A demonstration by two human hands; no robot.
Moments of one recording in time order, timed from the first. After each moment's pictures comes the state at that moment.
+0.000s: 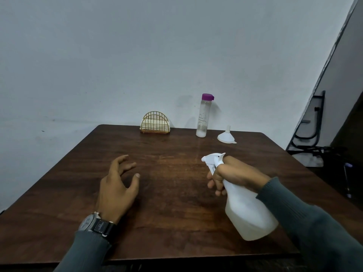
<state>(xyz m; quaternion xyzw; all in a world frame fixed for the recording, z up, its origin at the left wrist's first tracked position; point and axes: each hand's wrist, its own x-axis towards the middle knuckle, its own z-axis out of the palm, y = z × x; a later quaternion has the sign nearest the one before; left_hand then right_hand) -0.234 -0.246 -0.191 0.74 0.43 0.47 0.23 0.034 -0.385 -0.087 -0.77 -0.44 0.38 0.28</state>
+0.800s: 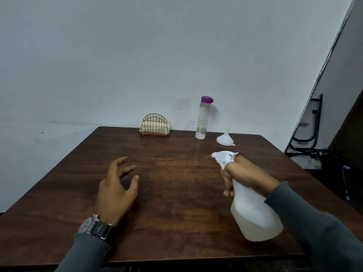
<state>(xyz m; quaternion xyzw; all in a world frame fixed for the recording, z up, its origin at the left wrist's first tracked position) -0.235 -0.246 -0.189 0.73 0.43 0.47 0.24 0.045 -0.400 -0.083 -0.78 -0.39 0.34 0.35</state>
